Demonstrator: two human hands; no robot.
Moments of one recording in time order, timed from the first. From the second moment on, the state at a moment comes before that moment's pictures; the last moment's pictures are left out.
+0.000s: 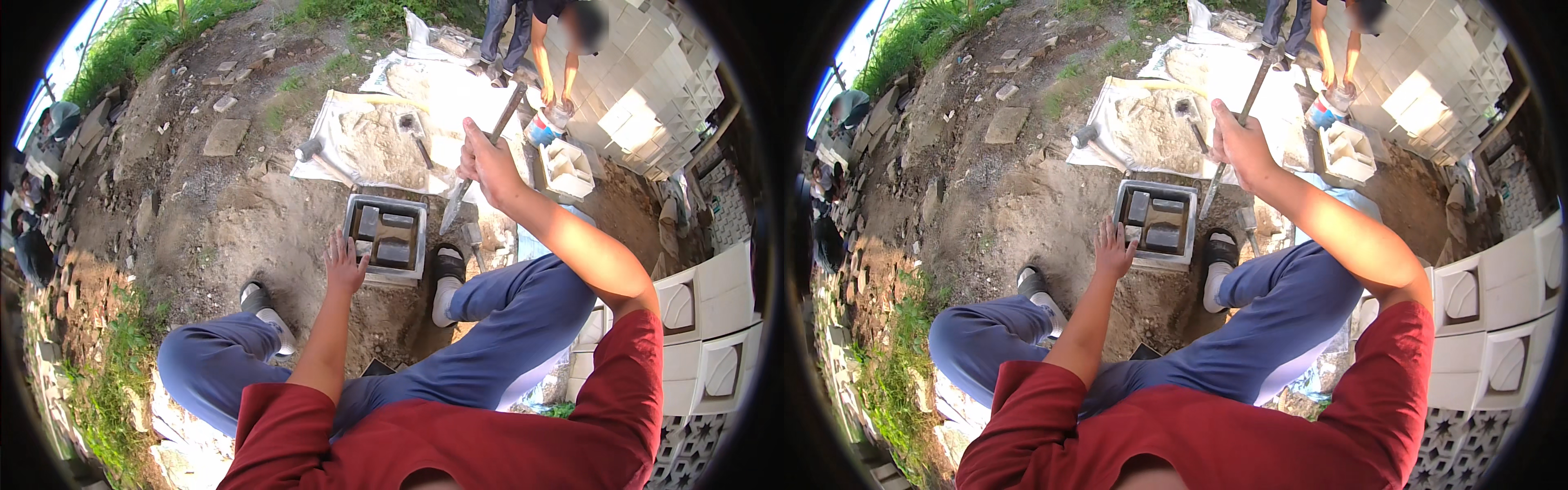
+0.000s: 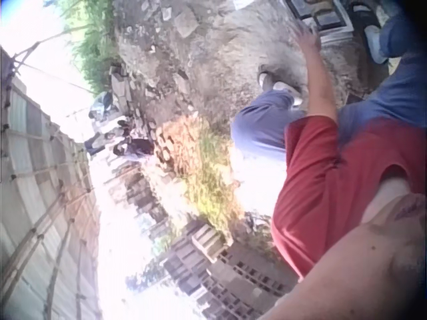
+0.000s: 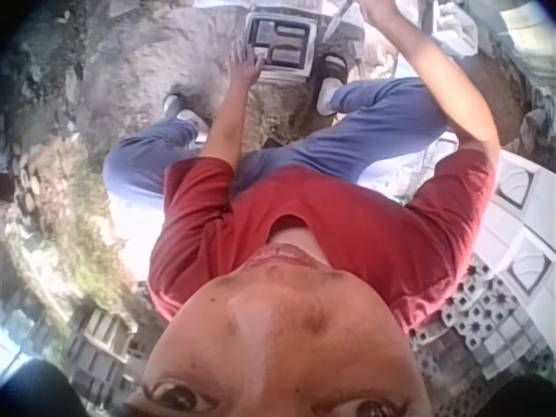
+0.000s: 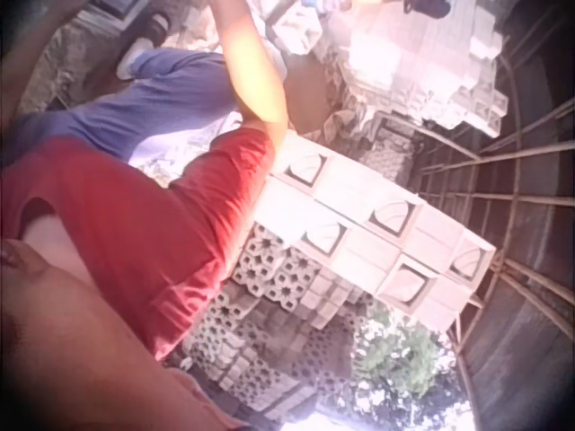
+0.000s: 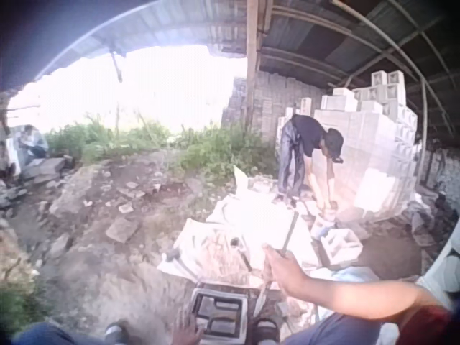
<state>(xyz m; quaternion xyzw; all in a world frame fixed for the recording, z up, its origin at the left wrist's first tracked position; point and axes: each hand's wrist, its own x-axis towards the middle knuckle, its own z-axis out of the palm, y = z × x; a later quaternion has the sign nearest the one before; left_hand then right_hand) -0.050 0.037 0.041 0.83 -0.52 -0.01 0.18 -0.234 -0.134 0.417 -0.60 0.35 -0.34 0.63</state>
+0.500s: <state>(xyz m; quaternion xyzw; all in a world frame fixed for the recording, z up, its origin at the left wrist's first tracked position) -0.079 0.067 0.063 0.87 -0.43 -0.15 0.17 -0.280 -0.142 0.400 -0.59 0.31 -0.29 0.68</state>
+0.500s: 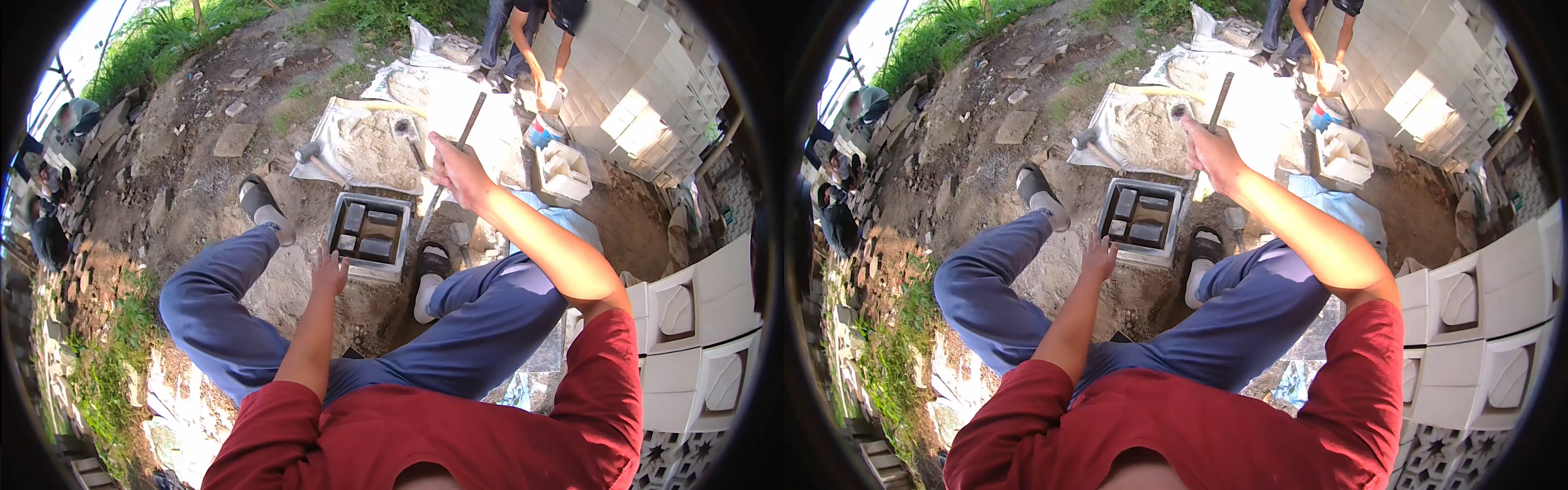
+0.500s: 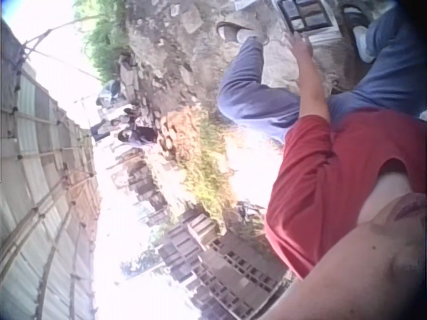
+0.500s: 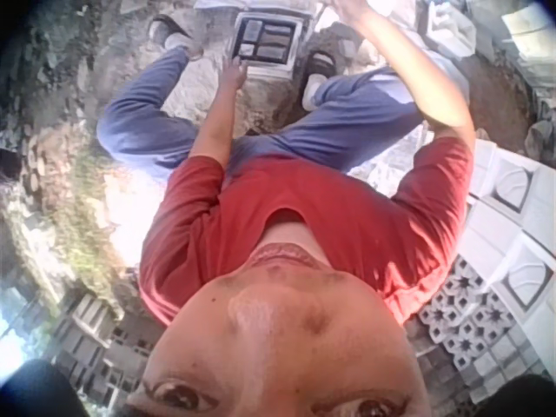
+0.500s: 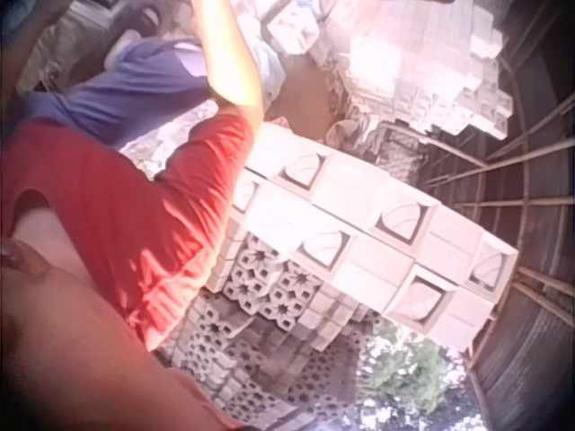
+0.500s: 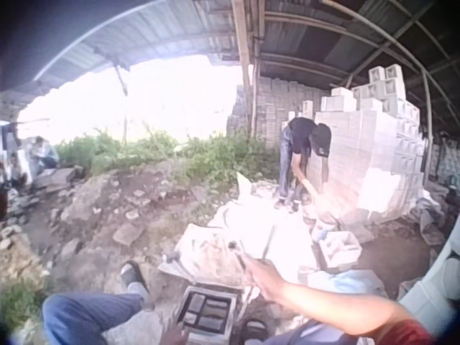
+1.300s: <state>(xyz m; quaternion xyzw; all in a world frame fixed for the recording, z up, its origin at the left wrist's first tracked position) -0.068 -0.012 0.043 0.86 -0.45 -0.01 0.24 -0.247 -0.077 0.310 -0.42 0.25 -0.46 0.74</state>
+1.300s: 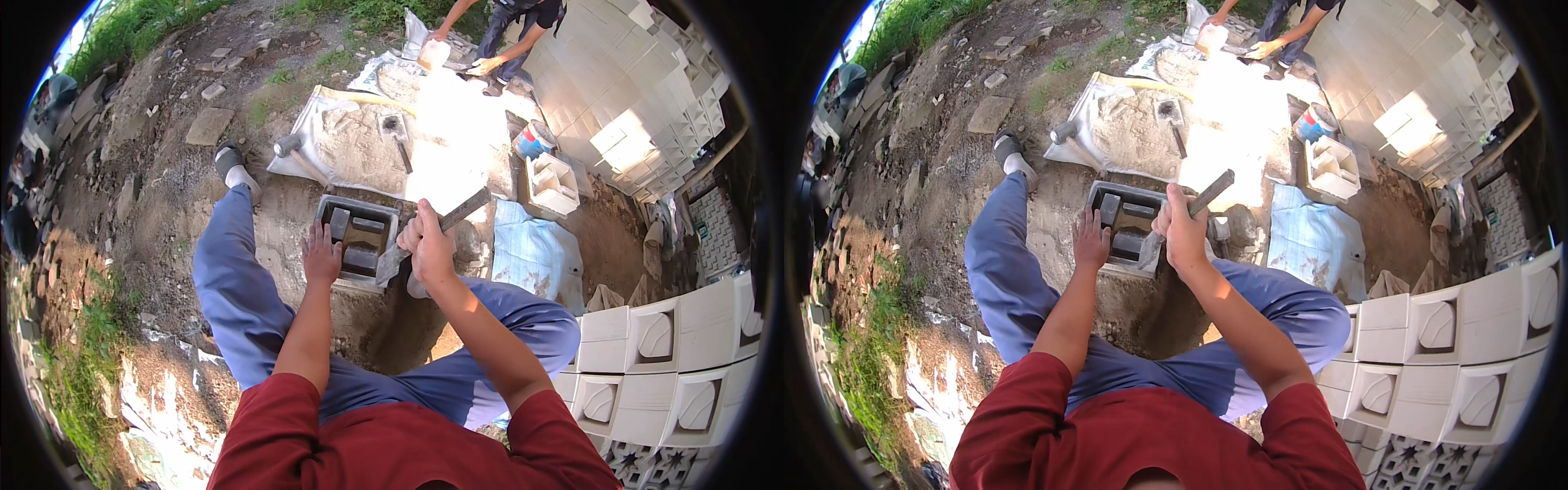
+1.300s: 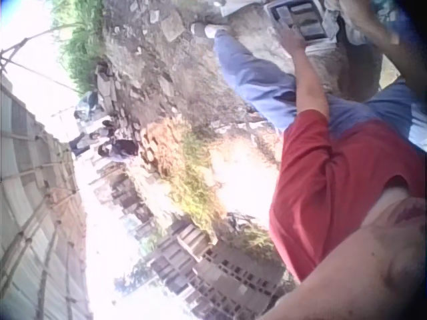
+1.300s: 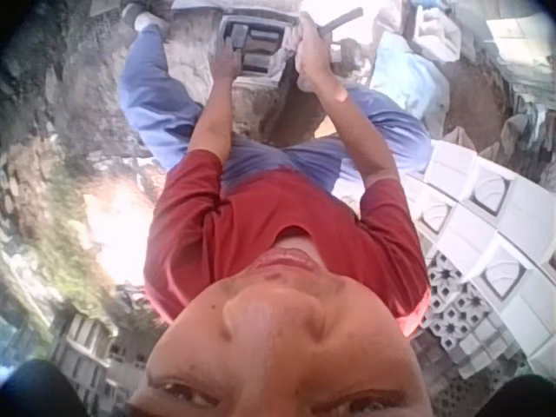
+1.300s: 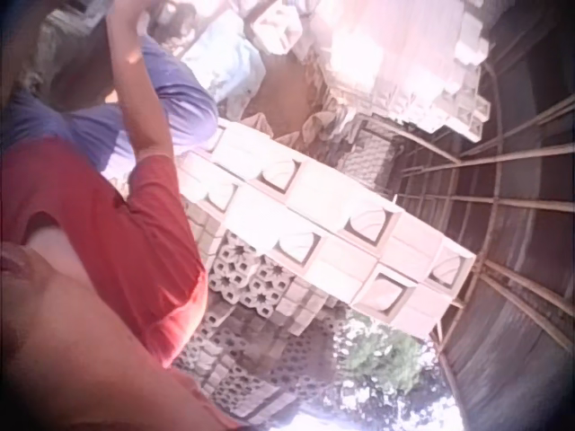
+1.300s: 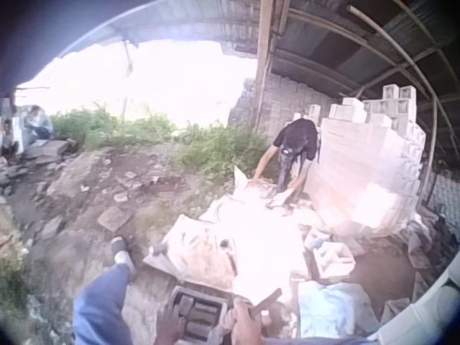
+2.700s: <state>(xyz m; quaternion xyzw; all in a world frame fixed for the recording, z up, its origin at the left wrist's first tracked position) 0.028 -0.002 -0.008 0.39 -0.09 -0.55 0.73 -0.037 -0.114 0.168 -0.49 0.33 -0.42 0.69</state>
